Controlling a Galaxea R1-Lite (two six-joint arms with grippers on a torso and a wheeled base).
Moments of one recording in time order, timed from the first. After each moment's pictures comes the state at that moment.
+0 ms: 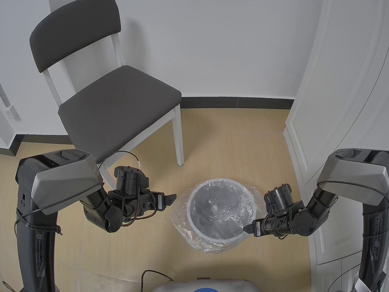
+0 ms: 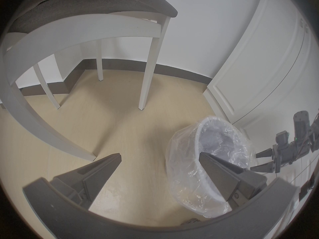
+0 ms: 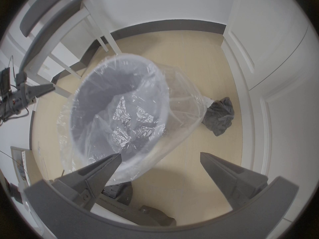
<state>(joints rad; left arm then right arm) -0.38 2.39 -0.91 -0.92 -0.07 -0.21 0.44 2.31 -0.78 -0.60 -0.12 0.29</state>
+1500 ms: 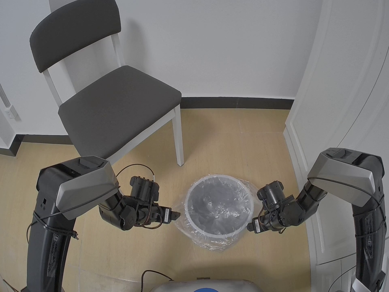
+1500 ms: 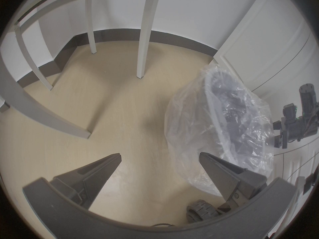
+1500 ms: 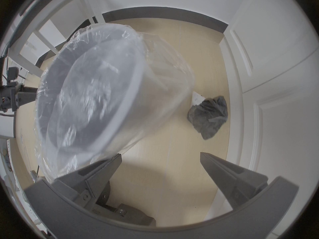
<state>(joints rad) -0.40 2.54 -1.09 -0.64 -0.08 -0.17 0.41 2.42 -0.98 -0.39 -0.22 0.19</state>
